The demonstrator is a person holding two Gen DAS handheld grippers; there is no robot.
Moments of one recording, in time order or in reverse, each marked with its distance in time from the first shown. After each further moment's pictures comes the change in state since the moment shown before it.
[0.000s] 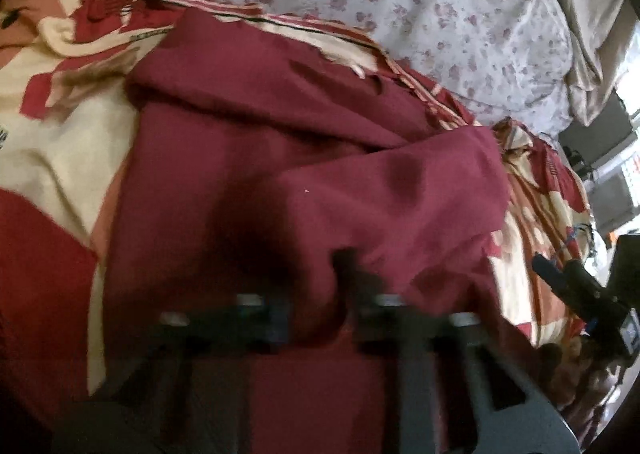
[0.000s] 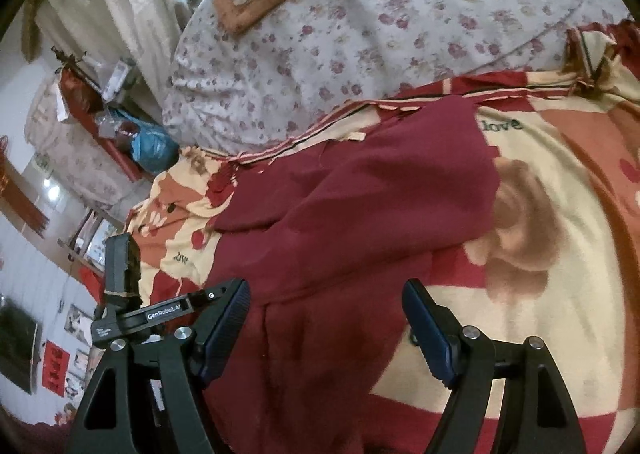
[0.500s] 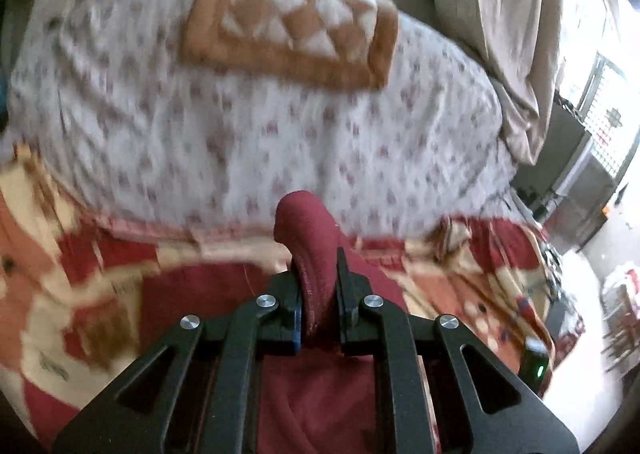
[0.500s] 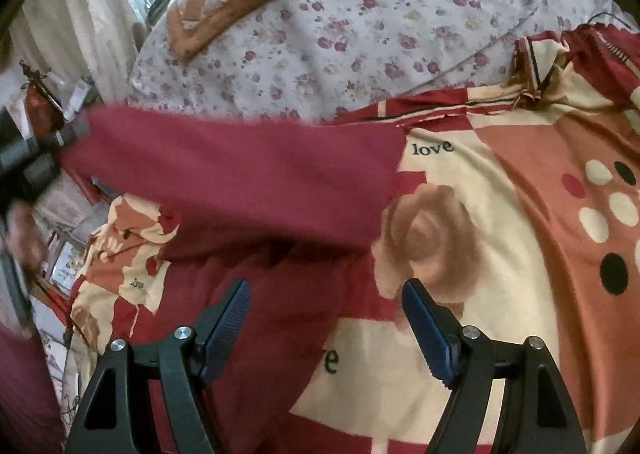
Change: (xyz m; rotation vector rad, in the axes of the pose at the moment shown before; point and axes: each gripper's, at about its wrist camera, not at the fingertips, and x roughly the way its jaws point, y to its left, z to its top) left arm -0.135 -0.110 0.168 0.248 -0.338 -0.029; right arm -0.014 -0.037 0.020 0.034 -0.039 -0.153
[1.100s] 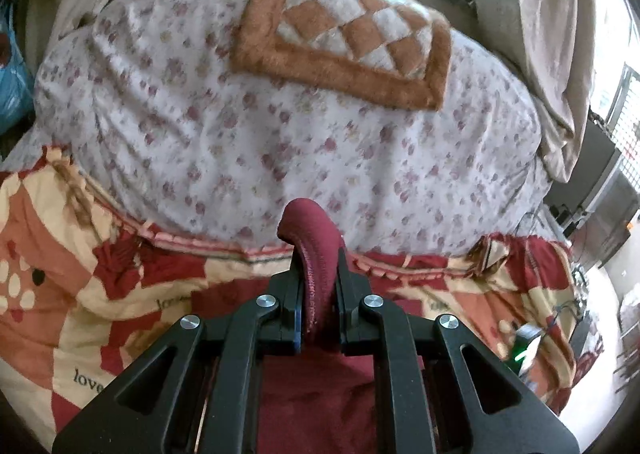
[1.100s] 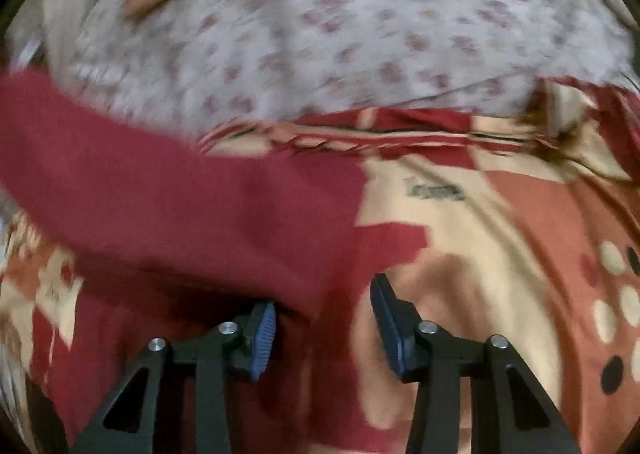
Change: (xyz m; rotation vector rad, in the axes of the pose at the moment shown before) left arm 0.010 0.066 0.007 -0.043 0.022 0.097; right arm 0.081 0.011 0.052 -0.075 0.009 -0.272
